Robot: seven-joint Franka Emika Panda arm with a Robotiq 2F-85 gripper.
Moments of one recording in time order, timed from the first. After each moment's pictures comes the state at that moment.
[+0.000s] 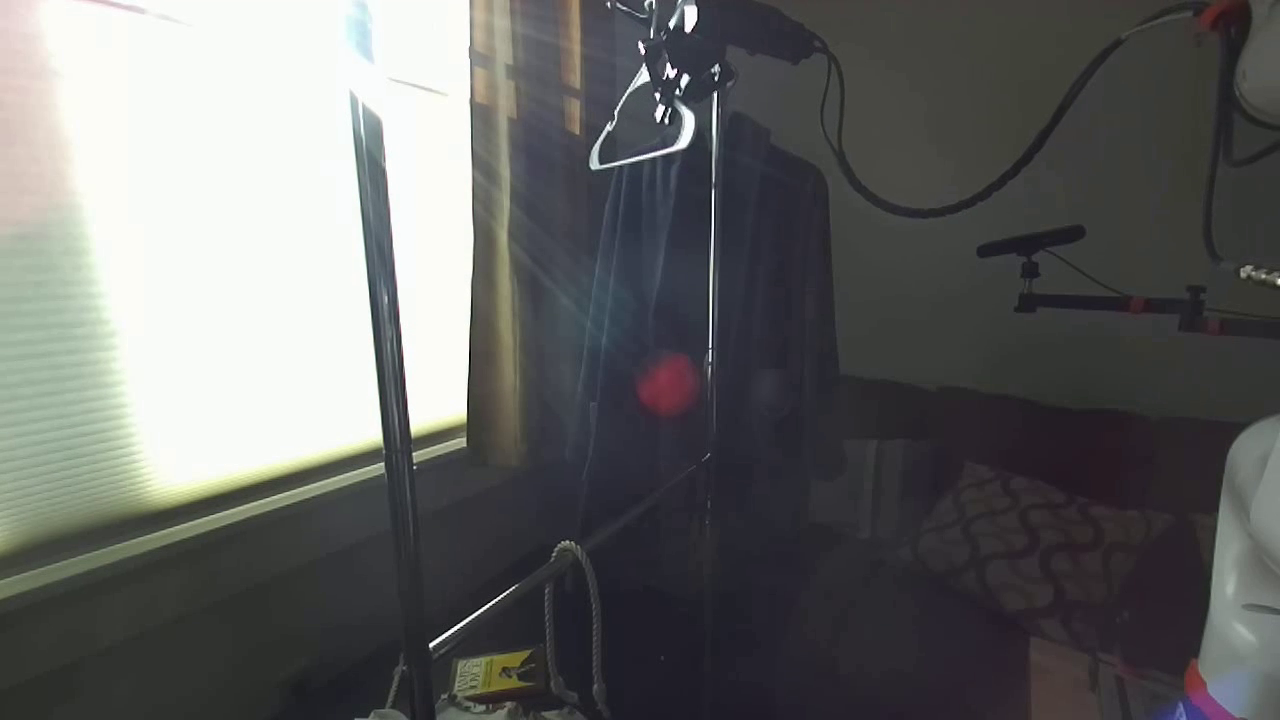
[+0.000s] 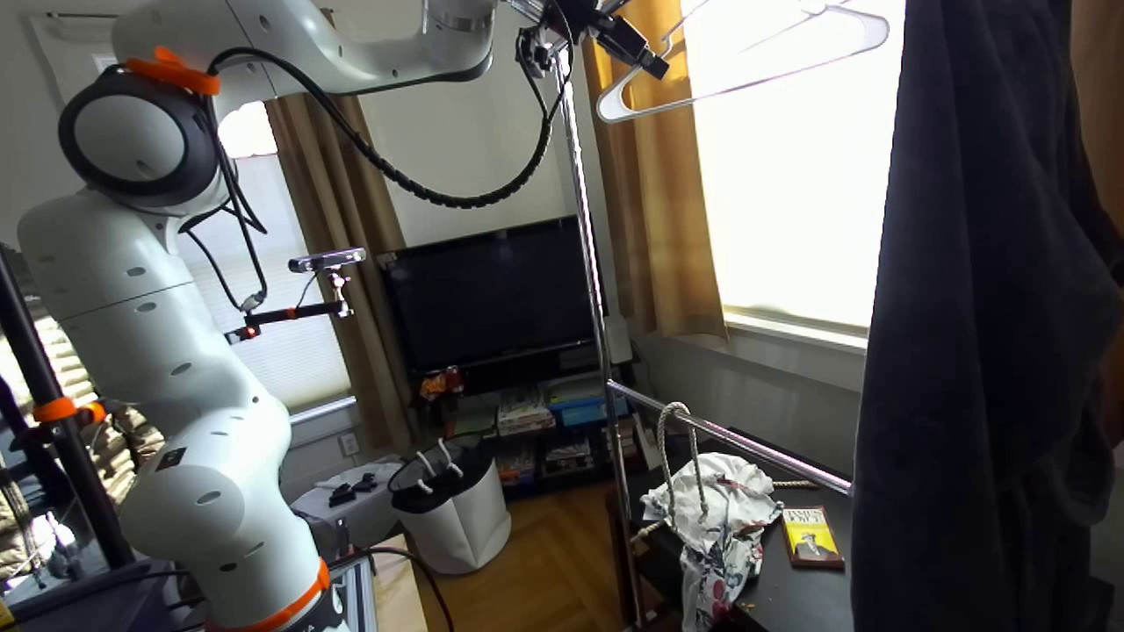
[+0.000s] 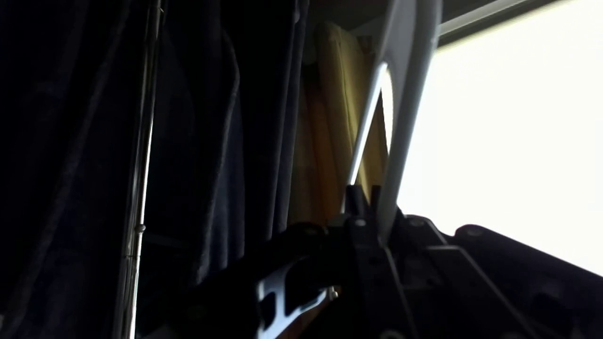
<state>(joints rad) -0.09 -0.15 0.13 -1.45 -0.43 2.06 0.70</state>
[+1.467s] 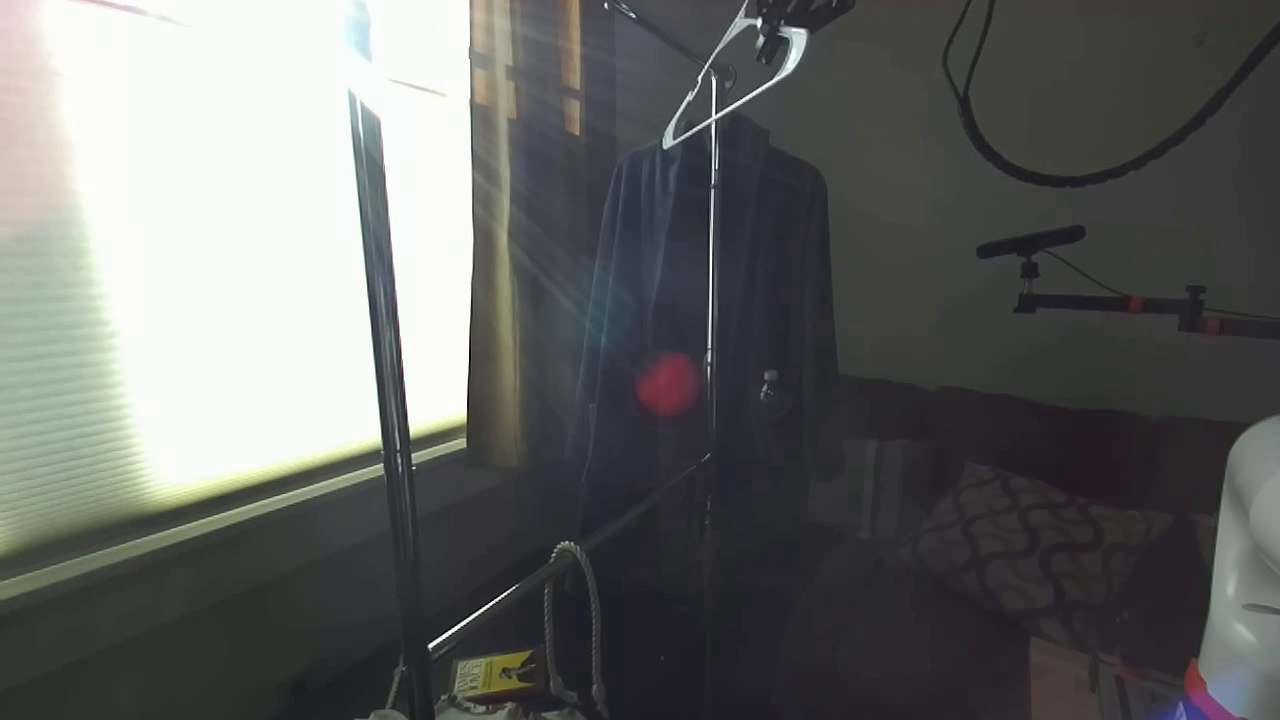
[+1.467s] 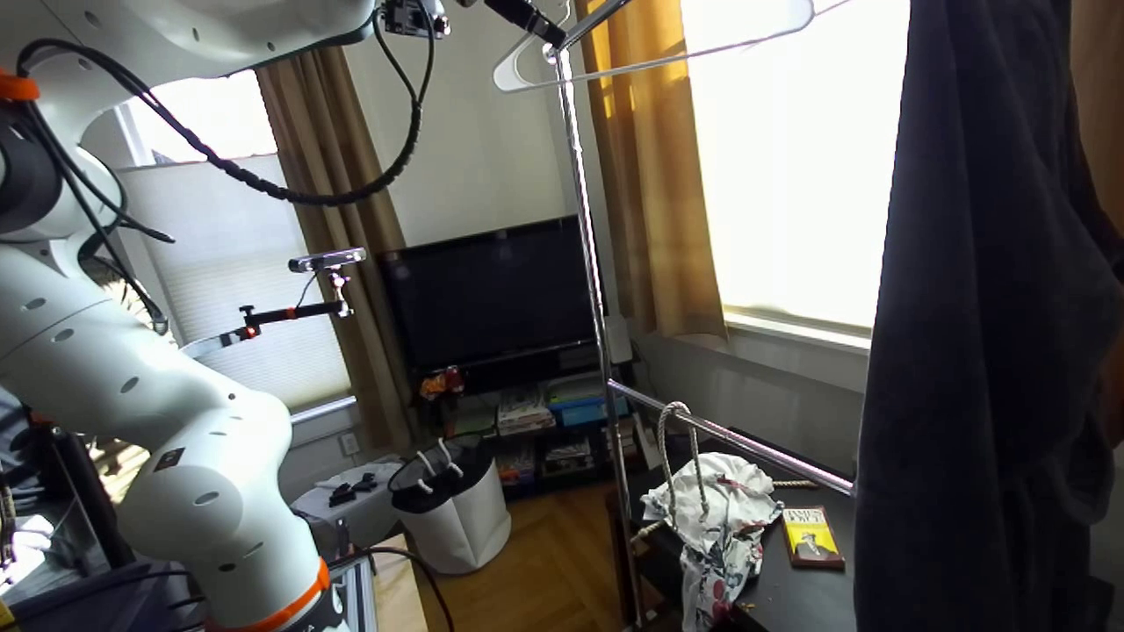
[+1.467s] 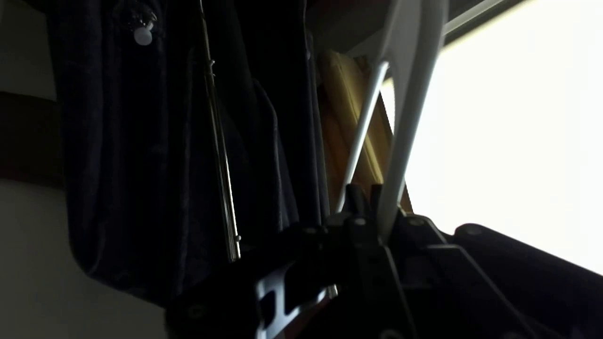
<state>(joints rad) -0.10 -0.51 0.12 -1.64 -0.29 1.89 0.74</state>
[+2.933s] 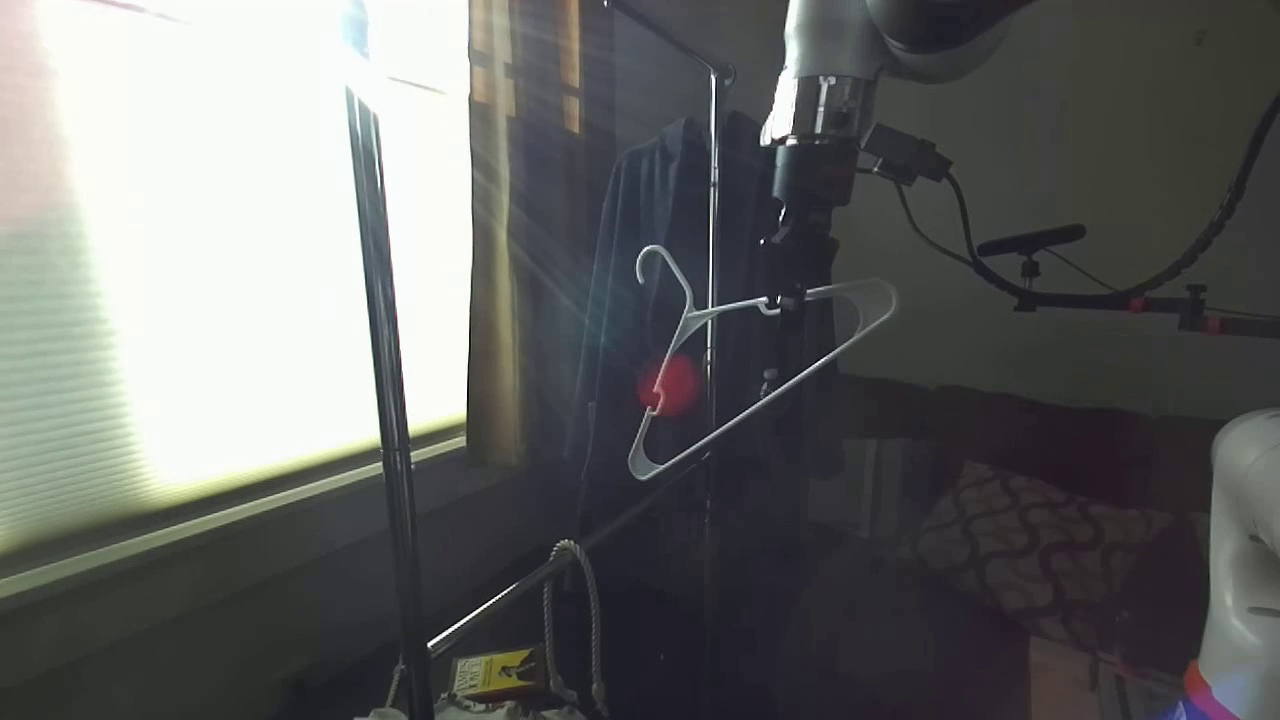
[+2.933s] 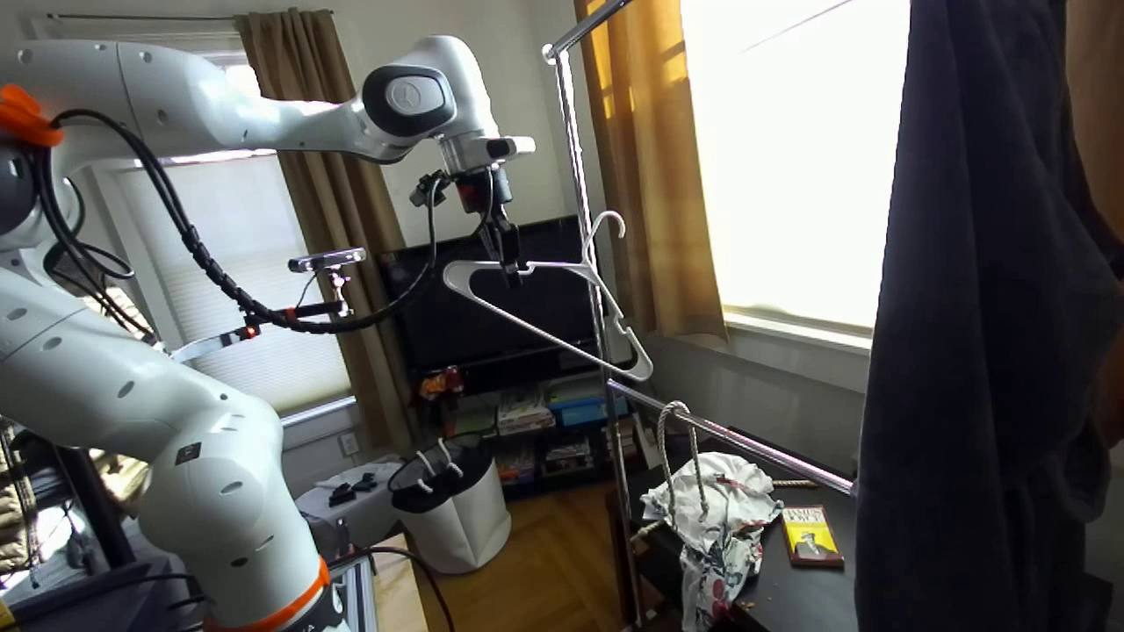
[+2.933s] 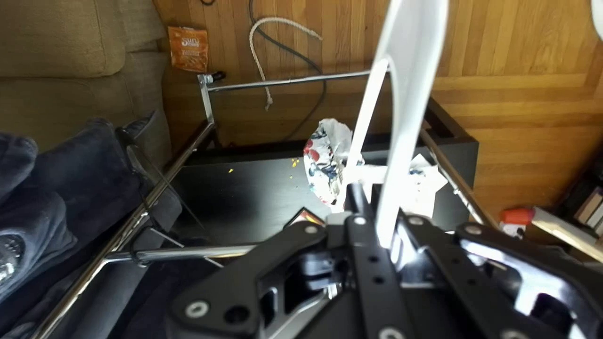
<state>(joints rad) 0.05 -0.57 0.12 -2.19 0.00 1.73 0.20</state>
